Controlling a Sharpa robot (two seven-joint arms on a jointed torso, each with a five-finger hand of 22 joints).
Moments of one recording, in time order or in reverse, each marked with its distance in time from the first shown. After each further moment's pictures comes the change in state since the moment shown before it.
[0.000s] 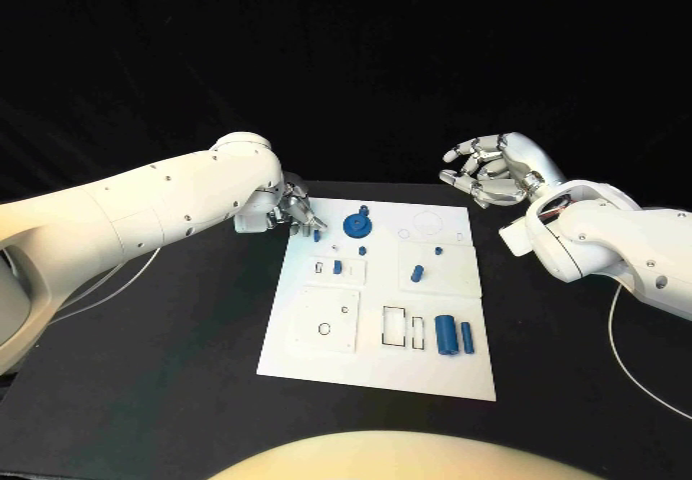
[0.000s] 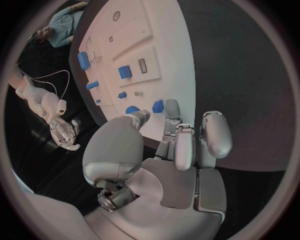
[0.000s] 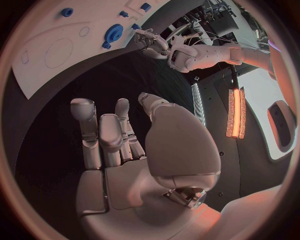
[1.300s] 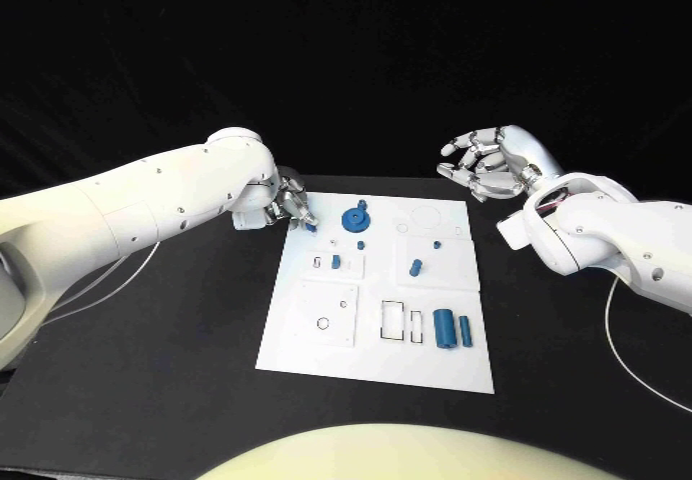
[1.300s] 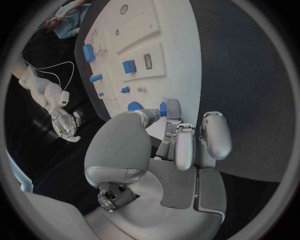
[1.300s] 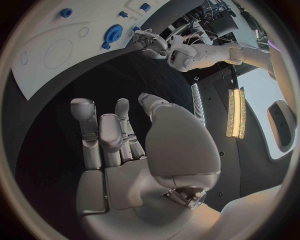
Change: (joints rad) left arm -0.006 -0.007 -0.002 -0.013 0.079 -0.040 0.014; left_hand 0.217 0.037 0.218 -0.042 -0.028 -0.008 -0.007 0.100 -0.007 0.018 -0.014 0.004 -0.034 0.002 -0.009 0.000 0.001 0.000 0.009 -0.009 0.015 0.023; right arm 0.000 0.004 0.000 -0.002 0.001 0.003 0.001; right_hand -0.004 0.004 0.000 0.000 0.006 0.000 0.000 0.004 0.001 0.000 0.000 0.004 -0.002 0.000 0.000 0.000 0.001 0.000 0.000 0.000 0.000 0.000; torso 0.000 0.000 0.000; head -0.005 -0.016
